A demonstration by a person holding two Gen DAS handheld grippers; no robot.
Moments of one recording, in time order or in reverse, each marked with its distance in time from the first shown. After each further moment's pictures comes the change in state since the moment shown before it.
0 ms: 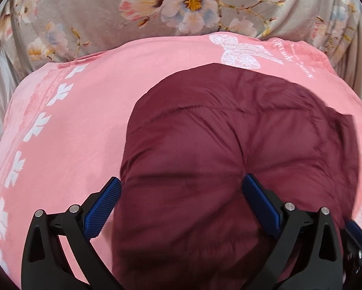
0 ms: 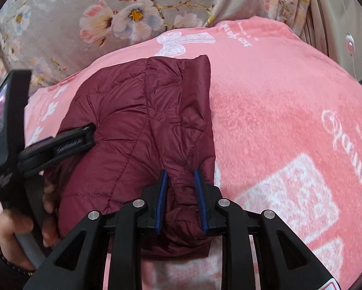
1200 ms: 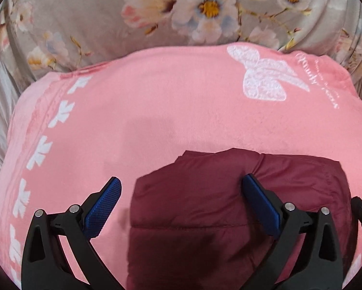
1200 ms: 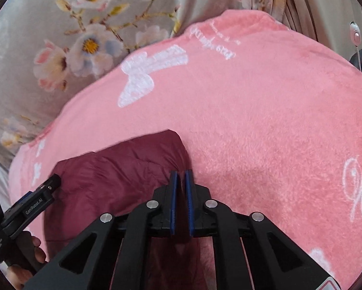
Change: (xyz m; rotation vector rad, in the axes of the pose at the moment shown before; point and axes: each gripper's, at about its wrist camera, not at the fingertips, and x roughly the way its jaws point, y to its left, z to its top) left arm 0.063 0.012 0.094 -0.041 0.030 0.077; right arm 0.084 -0.032 0.111 0.214 0.014 -0.061
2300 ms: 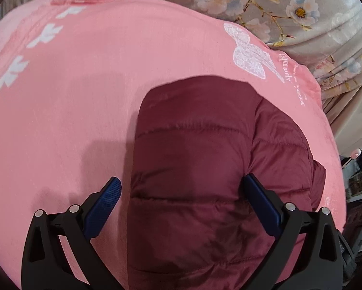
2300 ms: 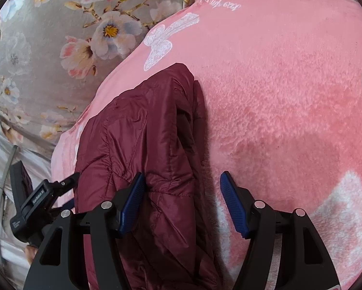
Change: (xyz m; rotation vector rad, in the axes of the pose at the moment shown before) left arm -0.010 0.072 -0.064 -0.247 0.221 -0.377; right arm -0.016 -0.036 -0.068 0.106 0.126 0.353
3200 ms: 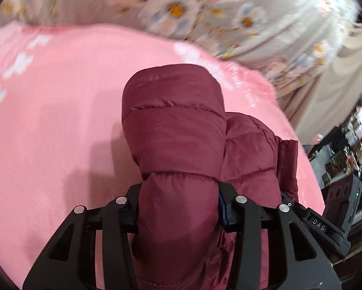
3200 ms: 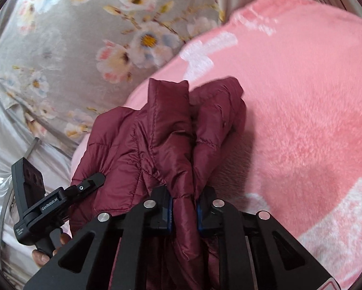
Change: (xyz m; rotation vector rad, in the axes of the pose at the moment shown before) left arm -0.072 -0.027 -0.017 0.191 -0.169 -0.219; right arm -0.055 0.062 -0.007 -0.130 -0.146 0.141
